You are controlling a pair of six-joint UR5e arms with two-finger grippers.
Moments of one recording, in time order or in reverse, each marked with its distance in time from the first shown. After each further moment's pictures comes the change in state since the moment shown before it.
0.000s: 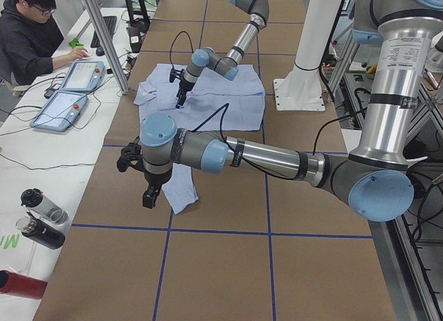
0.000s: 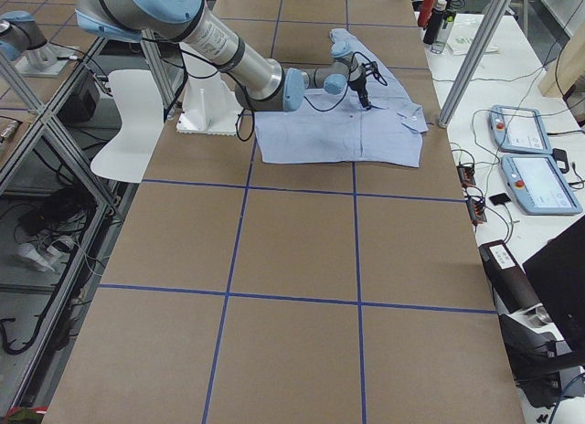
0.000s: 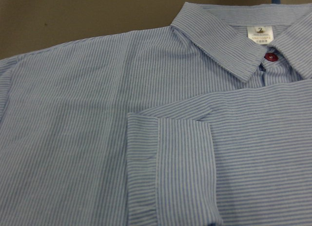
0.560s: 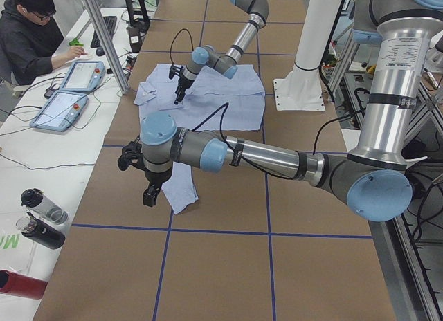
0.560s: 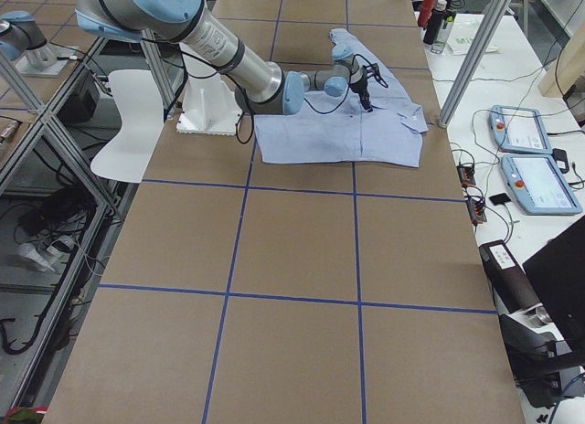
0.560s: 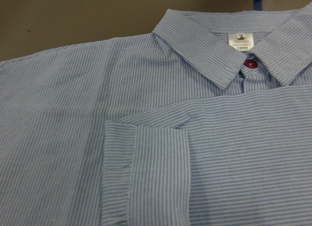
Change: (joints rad) left arm 0.009 -0.001 -0.001 0.000 -0.001 -0.001; right arm 0.010 -0.027 0.019 -0.008 -0.031 0.002
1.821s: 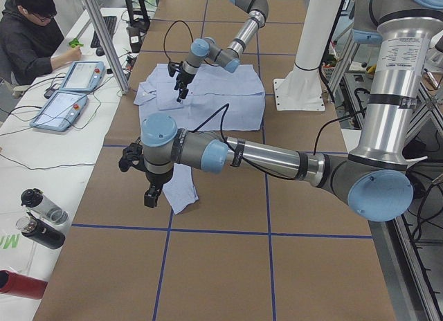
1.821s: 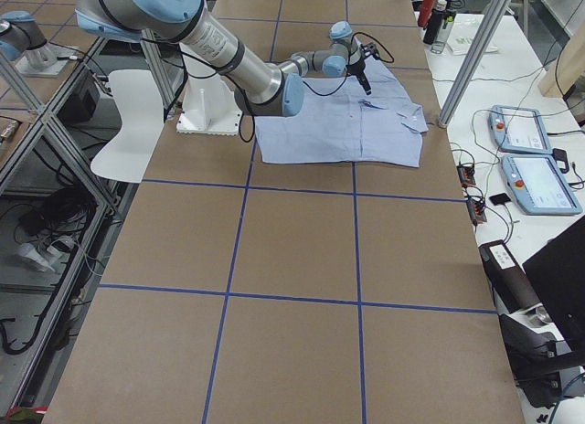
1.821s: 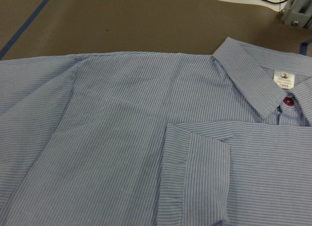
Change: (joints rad) left arm 0.007 0.005 0.000 0.000 0.000 0.000; right arm 0.011 -0.031 0.205 -0.158 0.033 -0.198
